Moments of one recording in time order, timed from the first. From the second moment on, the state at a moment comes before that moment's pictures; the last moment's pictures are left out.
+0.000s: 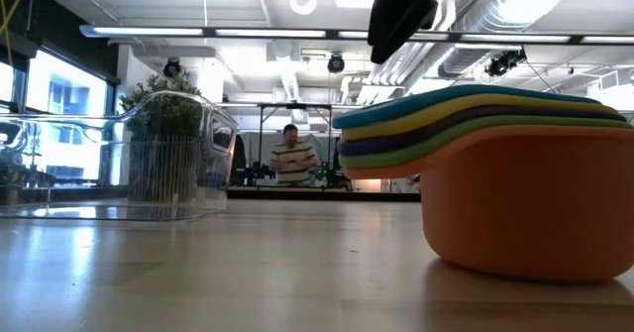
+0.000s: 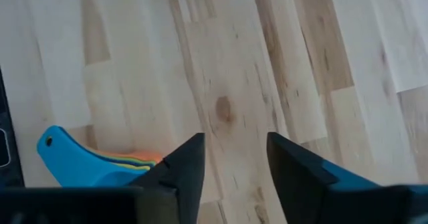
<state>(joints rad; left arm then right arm) -0.78 1.11 1.33 -1.35 0.01 -1.26 0.32 1.85 1.64 -0.98 0.15 0.52</state>
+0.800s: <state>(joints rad) -0.97 1.33 1.04 -0.96 -0.02 -1.23 0.32 1.85 1.64 -0.98 0.15 0.53</state>
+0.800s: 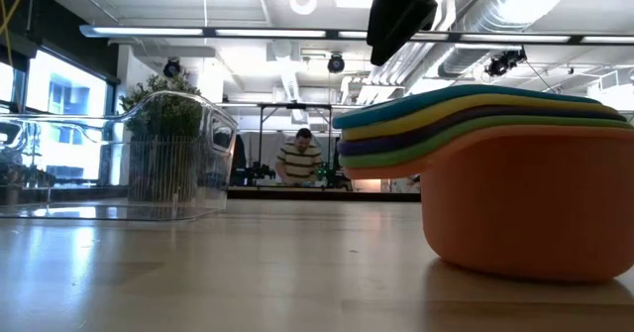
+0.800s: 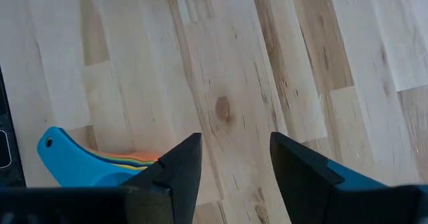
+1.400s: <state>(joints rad) -0.99 1.53 1.04 -0.91 -0.02 -1.26 0.32 1.85 1.64 -0.98 0.15 0.57</state>
